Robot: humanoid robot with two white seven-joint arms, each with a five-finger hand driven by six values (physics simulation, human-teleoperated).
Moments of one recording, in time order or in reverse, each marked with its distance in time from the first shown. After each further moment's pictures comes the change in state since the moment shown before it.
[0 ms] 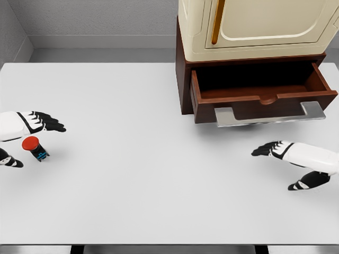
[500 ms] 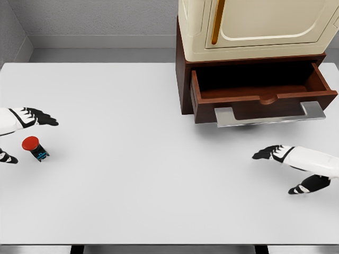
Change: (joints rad) left arm -0.008 -0.012 0.001 0.064 0.009 0.000 0.003; right arm 0.011 -0.039 0.033 0.004 -0.002 0.000 -0.061
